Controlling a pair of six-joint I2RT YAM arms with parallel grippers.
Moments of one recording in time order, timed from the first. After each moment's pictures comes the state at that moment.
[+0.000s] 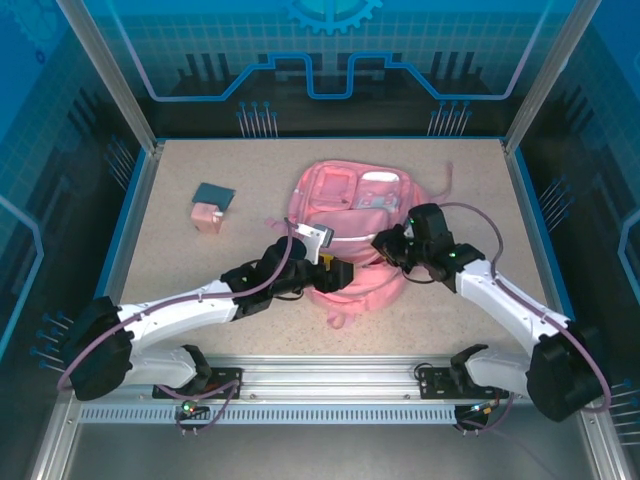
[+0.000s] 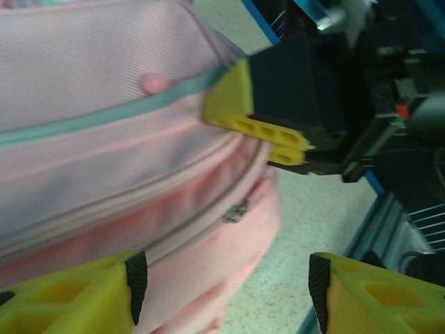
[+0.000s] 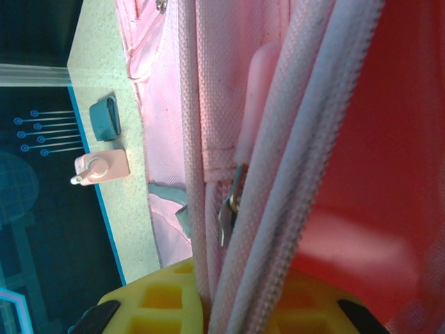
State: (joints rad) left arm -0.88 1.26 0.72 0.11 0.10 -0.64; right arm 0.44 1.20 0.78 -0.31 -0.29 1.15
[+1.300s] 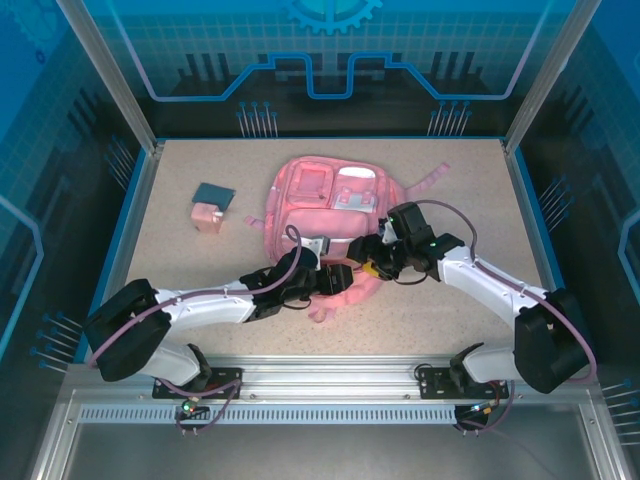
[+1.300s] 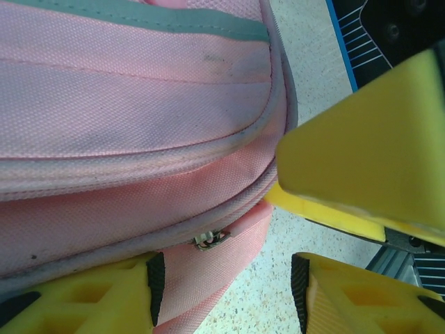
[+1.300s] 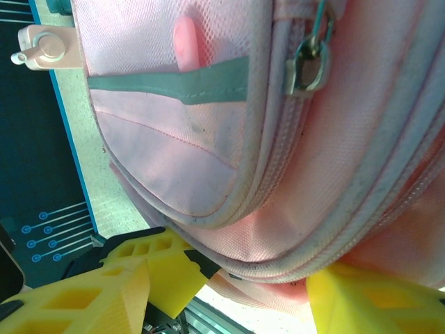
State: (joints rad) left arm -0.88 1.42 0.65 0.23 0.03 -0.91; right arm 0.50 1.34 0.84 -0.41 -0.48 0.94
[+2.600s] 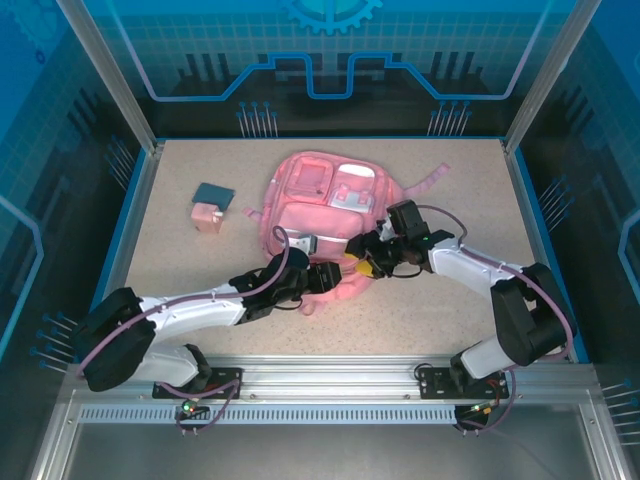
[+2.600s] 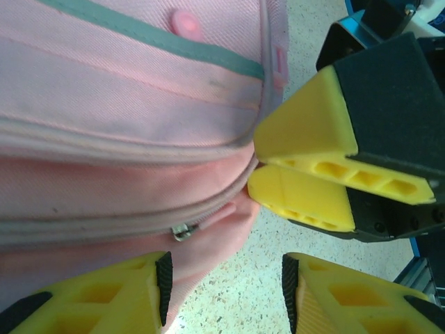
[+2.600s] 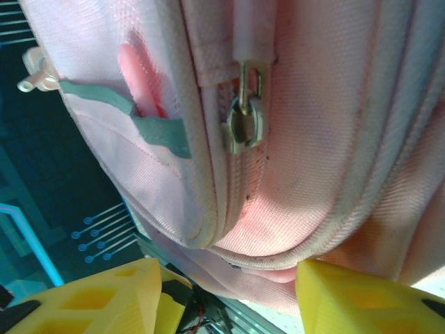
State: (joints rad) left arm -0.86 1.34 0.62 0.16 -0.04 -0.93; right arm 0.44 1.50 0.84 -0.25 -0.64 1.08
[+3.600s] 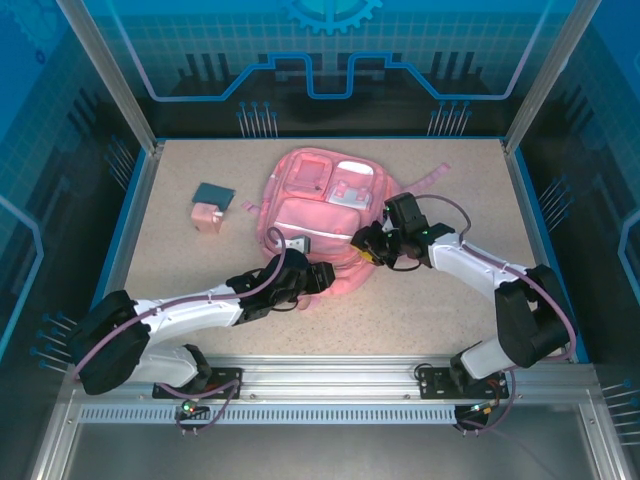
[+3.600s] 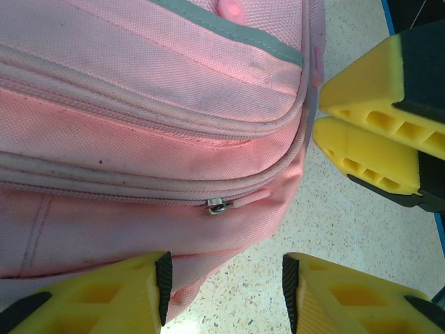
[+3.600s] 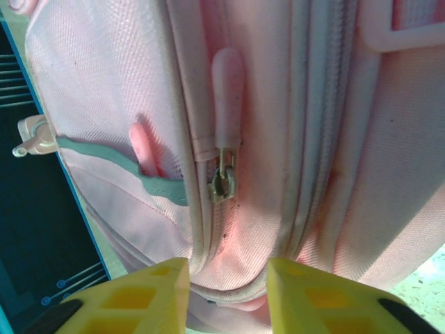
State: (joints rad) left arm -0.86 1.31 0.62 0.07 -0.12 -0.95; right arm 0.45 1.49 0.90 -0.32 -0.40 1.08
